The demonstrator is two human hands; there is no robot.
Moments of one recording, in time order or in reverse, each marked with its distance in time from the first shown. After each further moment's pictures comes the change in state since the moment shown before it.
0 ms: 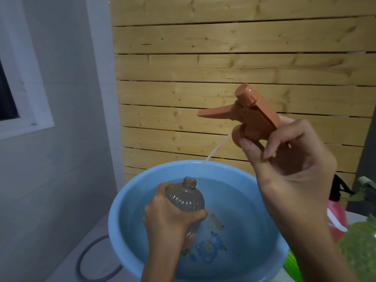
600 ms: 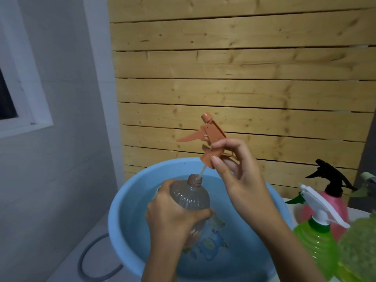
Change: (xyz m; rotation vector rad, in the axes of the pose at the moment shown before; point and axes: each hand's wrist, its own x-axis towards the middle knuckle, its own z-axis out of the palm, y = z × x) left_hand -0.003 0.003 0.001 -0.053 -0.031 0.055; right_hand -0.026 0.048 0.016 0.140 -0.242 0.442
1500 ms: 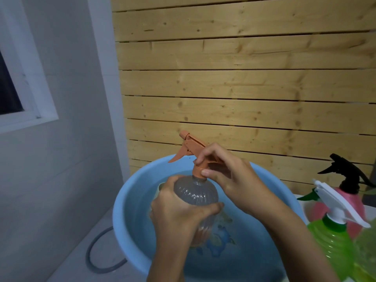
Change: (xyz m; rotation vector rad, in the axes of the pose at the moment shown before) left_hand -0.002 -0.003 0.003 -0.059 0.040 -0.068; right_hand 0.012 0.022 -0.004 -0.370 -0.344 0.049
